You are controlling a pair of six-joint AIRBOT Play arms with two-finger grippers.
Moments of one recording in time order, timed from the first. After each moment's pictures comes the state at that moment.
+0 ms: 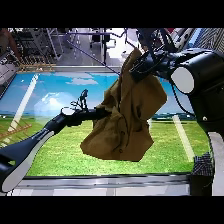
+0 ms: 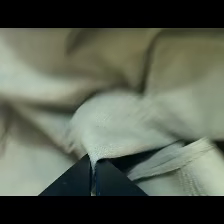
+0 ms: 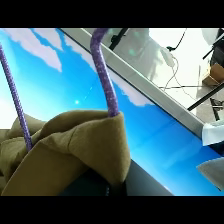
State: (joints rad) left arm -0.36 -1.67 1.29 0.21 -0.64 -0.93; right arm 0.54 -1.38 2.03 -1.88 1.15 1.34
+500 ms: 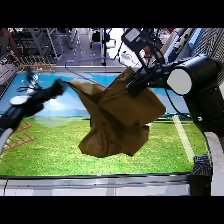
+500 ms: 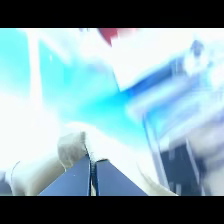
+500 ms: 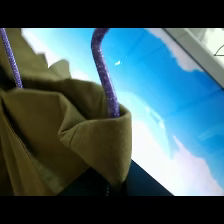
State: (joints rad) left arm 0.02 -1.43 1.29 0.13 -0.56 -0.98; right arm 0.54 -1.38 1.98 -1.74 1.31 1.23
